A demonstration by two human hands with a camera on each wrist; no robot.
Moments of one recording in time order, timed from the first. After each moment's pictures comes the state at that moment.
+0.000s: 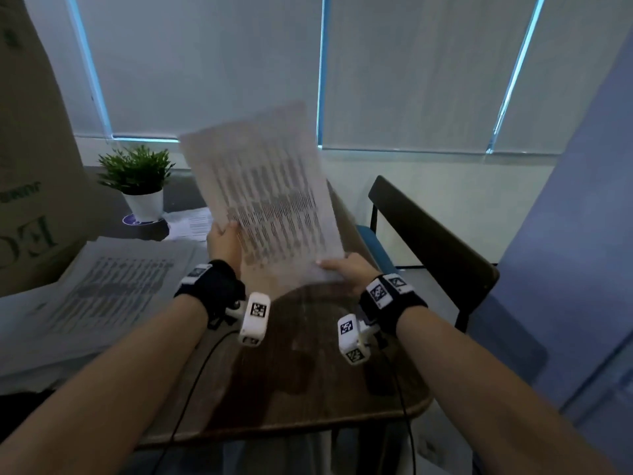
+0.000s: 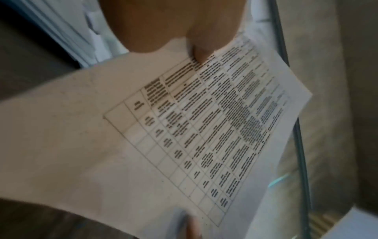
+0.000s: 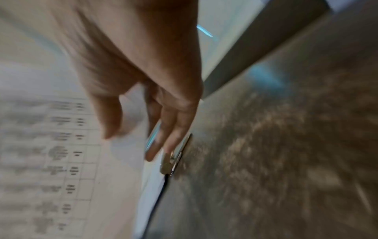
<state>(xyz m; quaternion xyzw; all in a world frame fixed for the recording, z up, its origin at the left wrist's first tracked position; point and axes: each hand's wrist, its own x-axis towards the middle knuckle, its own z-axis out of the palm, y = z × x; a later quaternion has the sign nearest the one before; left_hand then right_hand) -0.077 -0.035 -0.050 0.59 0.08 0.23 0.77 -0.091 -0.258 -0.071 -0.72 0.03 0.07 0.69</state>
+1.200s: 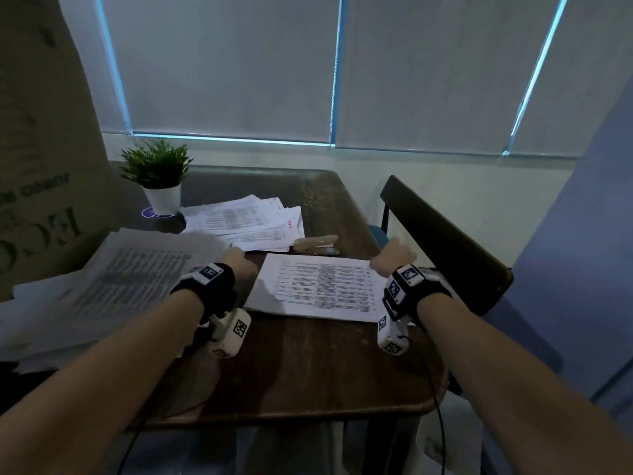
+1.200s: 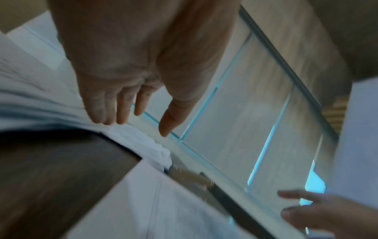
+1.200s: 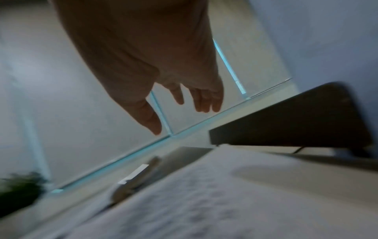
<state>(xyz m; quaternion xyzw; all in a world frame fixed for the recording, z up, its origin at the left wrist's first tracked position) -0.072 0.008 -0.078 0.96 0.09 -0.01 0.27 -0.053 -0.294 -0.073 -0.95 0.19 -0.07 0.24</state>
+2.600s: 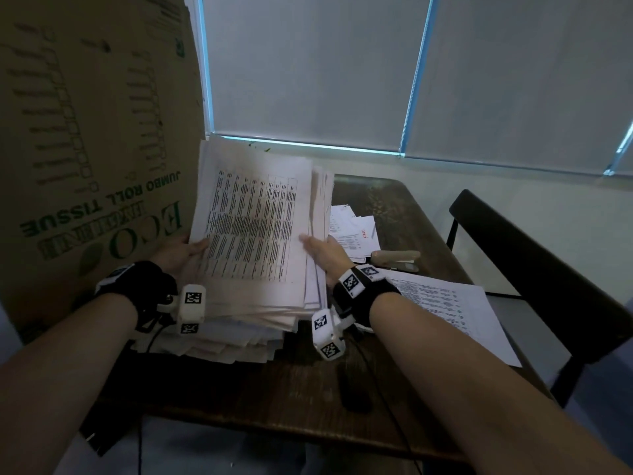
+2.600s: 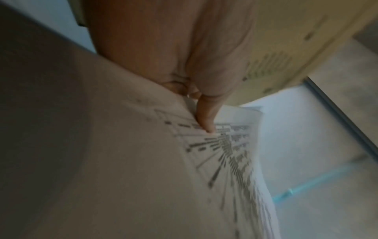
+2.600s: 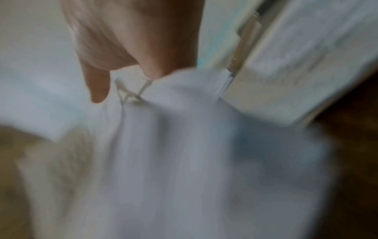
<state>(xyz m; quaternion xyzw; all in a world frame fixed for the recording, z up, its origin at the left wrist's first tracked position) -0.127 0.240 -0.063 0.72 0.15 0.11 0.67 -0.056 -0.026 -0.066 -0.71 -0.05 0.11 0.69</state>
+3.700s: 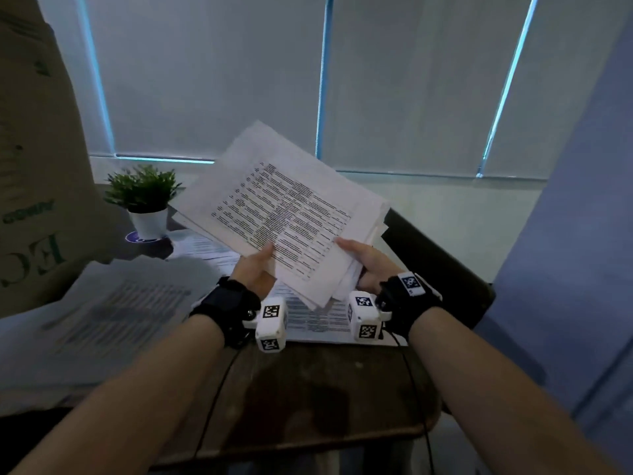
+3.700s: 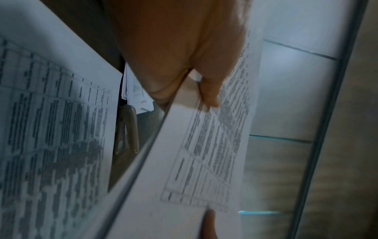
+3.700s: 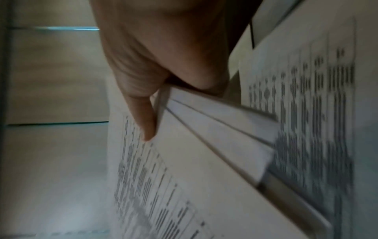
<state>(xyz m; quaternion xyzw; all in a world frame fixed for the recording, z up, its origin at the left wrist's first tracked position) -0.107 -0.050 -0.034 0.43 0.01 -0.05 0.90 -0.090 -0.256 -0.022 -0.57 0.03 0.09 0.81</state>
